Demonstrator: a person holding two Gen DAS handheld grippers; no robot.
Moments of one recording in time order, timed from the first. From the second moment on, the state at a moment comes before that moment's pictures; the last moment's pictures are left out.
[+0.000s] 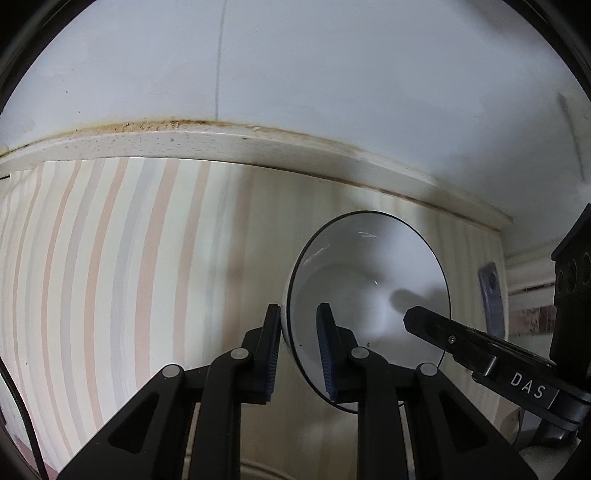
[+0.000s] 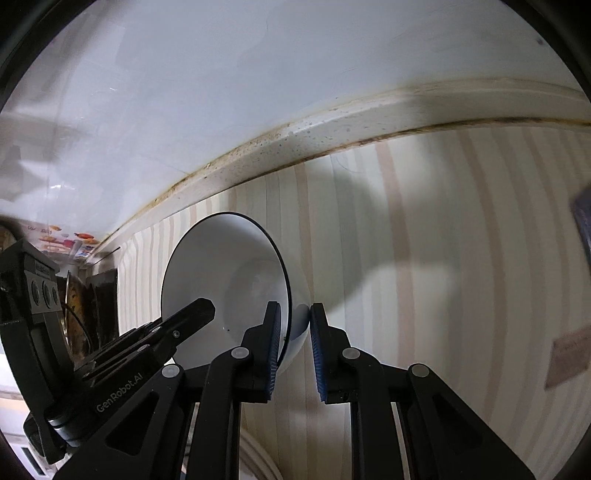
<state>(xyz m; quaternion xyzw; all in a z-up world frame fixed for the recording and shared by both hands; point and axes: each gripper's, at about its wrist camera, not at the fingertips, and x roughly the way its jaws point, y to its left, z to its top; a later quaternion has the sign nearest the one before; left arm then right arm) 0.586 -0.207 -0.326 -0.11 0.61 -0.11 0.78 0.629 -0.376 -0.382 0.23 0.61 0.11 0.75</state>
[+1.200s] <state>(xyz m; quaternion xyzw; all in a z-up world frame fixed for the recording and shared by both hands) 0.407 -0.295 -0.298 0.00 0.63 -0.23 0.74 0.386 -0.479 -0.347 0.27 0.62 0.03 0.74</state>
